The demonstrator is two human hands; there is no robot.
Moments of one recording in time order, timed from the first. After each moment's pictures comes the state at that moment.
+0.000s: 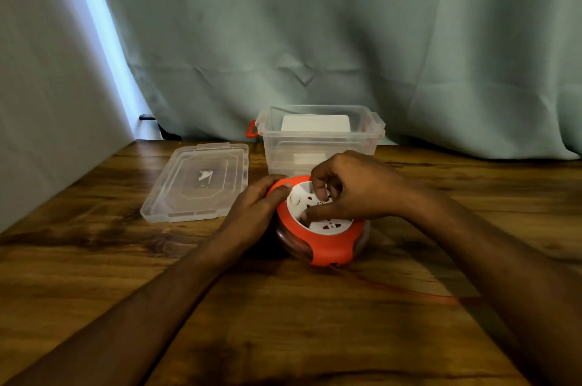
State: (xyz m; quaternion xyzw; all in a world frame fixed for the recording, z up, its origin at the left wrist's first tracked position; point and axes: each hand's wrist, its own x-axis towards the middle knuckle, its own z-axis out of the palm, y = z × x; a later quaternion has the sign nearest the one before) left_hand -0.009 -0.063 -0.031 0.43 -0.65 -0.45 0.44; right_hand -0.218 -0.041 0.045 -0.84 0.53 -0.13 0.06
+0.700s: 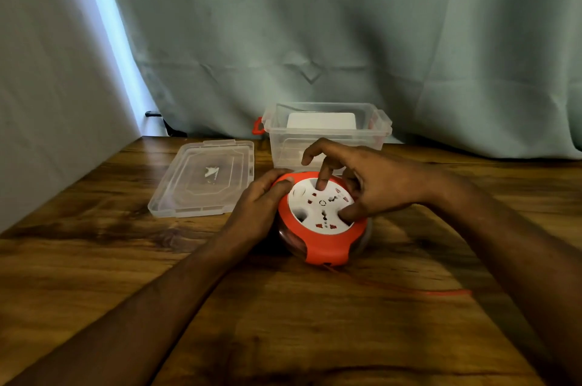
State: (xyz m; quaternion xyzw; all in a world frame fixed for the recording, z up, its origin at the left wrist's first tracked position) left_hand -0.009 -0.056 -0.028 0.41 -0.64 -0.46 0.46; right_hand -0.237 -0.045 0.051 -0.87 0.44 -0.14 0.17
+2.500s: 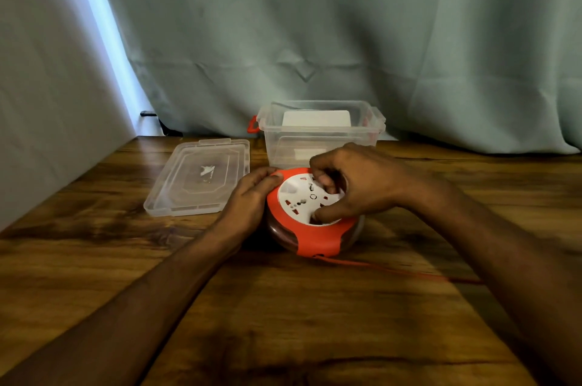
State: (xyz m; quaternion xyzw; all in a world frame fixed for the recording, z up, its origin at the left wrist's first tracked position) left_hand -0.007 -0.056 -0.020 0.42 -0.57 -0.51 0.48; right_hand -0.221 -0.031 0.050 -0.87 0.48 -0.12 0.02
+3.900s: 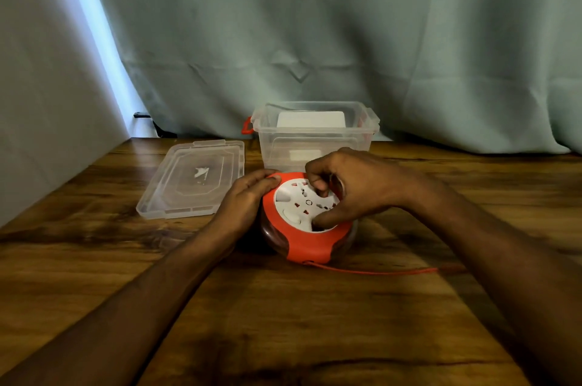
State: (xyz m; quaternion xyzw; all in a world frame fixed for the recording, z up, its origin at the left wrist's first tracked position) left_hand -0.005 -0.063 -0.022 0.41 -0.59 -0.50 0.47; right_hand -0.224 -0.032 0.049 -0.88 0.47 -0.11 0.05
